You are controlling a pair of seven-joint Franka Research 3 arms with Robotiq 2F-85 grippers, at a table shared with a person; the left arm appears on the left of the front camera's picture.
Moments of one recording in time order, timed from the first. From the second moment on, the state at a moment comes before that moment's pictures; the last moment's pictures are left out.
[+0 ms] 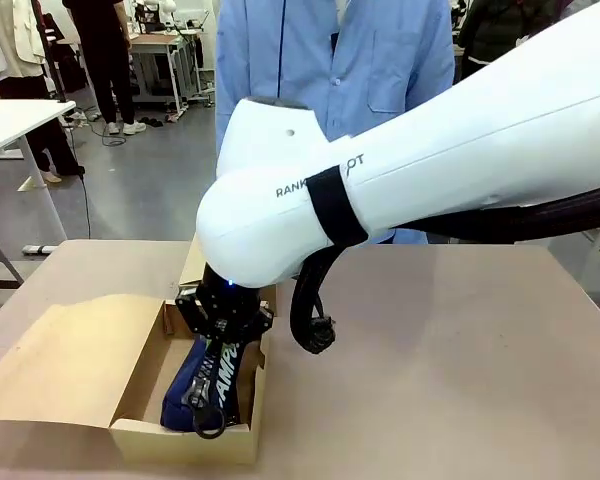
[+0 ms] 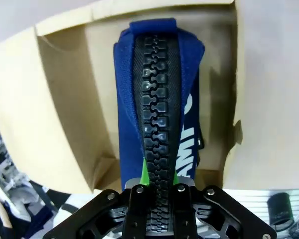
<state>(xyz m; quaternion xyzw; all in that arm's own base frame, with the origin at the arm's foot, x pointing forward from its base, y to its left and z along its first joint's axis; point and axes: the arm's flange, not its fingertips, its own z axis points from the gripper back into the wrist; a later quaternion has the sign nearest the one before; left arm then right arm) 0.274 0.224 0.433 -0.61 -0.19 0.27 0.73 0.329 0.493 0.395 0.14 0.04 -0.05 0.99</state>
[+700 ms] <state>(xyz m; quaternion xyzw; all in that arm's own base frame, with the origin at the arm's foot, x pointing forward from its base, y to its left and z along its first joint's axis) 0.274 0.224 0.433 -0.61 -0.19 0.27 0.73 0.336 0.492 0.371 0.12 0.05 -0.04 0.99</state>
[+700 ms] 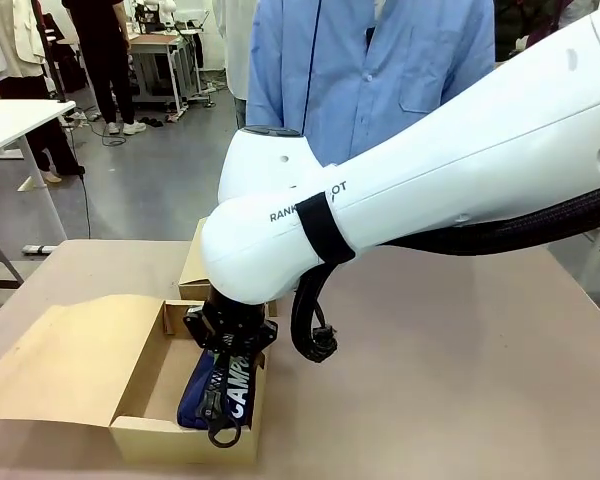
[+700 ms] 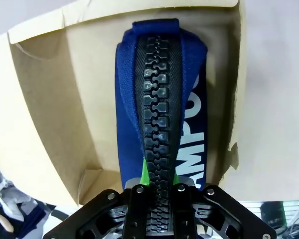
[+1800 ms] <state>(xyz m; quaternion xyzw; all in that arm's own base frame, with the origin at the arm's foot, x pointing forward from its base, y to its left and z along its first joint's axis) 0.274 0.224 0.433 -0.61 -0.19 0.27 0.73 0.338 0.492 0.390 0.18 0.03 -0.03 0.98</state>
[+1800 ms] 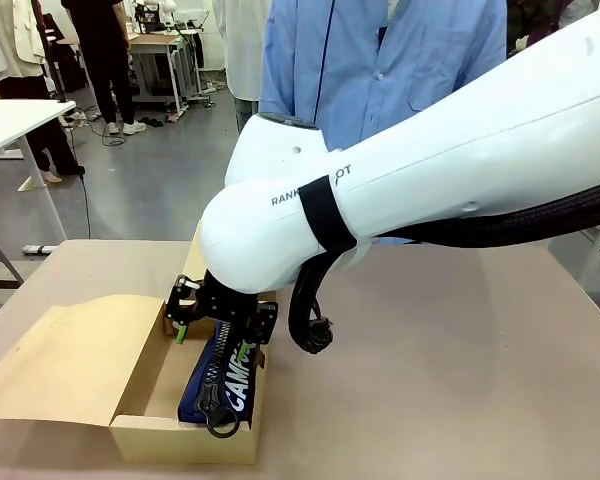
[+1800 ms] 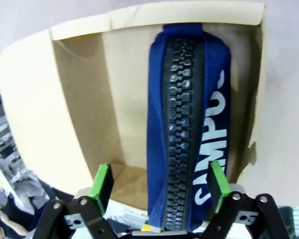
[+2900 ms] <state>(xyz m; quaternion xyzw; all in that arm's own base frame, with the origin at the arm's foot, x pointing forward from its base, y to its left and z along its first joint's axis) 0.274 0.224 0.433 -0.61 -0.19 0.27 0.73 0.324 0.409 0.436 0.29 0.07 0.04 0.95</state>
